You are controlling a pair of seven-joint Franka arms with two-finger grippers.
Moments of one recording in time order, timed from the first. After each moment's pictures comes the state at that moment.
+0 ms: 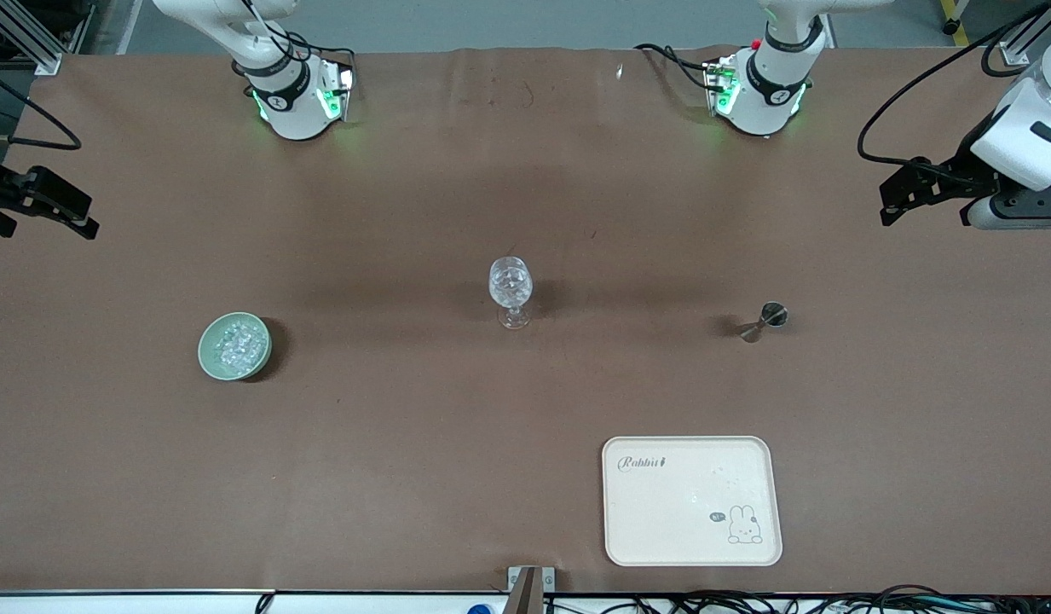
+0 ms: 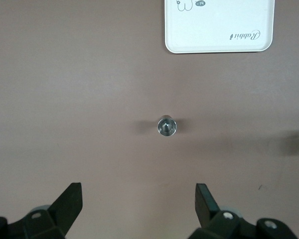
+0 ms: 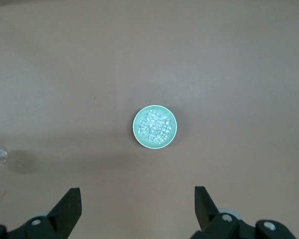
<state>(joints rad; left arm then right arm) 0.00 -0.06 -0.13 -1.64 0.02 1.61 -0.09 0.01 0.02 -0.01 -1.45 -0.02 1.53 0.03</state>
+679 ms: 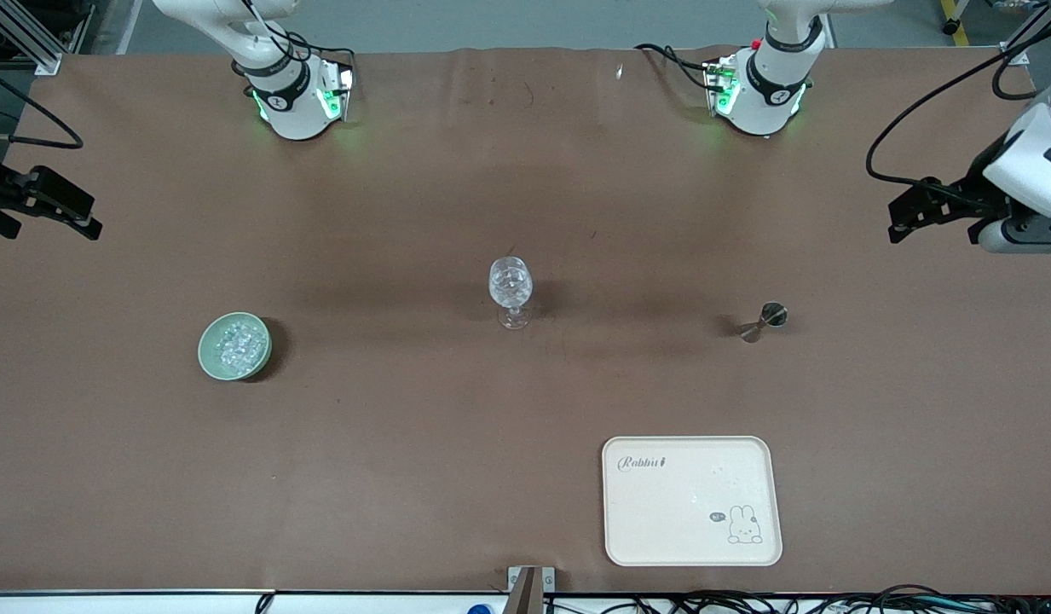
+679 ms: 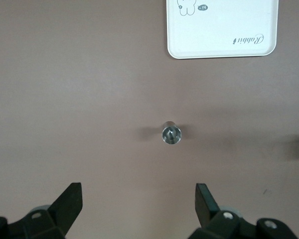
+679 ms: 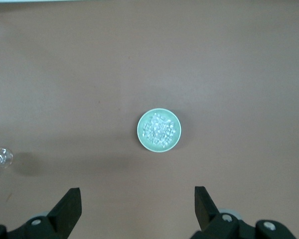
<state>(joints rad) 0.01 0.02 -0.11 -1.57 0.02 1.61 -0.03 0.01 0.02 -0.01 -1.45 0.00 1.56 0.03</state>
